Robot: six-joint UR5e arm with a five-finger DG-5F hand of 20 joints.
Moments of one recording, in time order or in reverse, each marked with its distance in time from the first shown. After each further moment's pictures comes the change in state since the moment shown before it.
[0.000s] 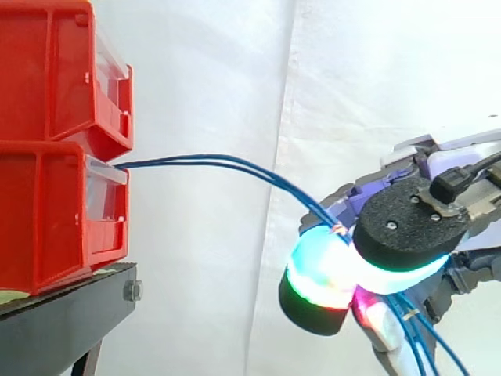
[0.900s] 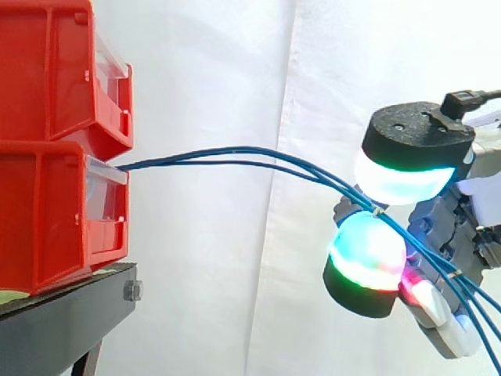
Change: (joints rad) arm -0.007 0.044 0.000 -0.108 -0.023 0.008
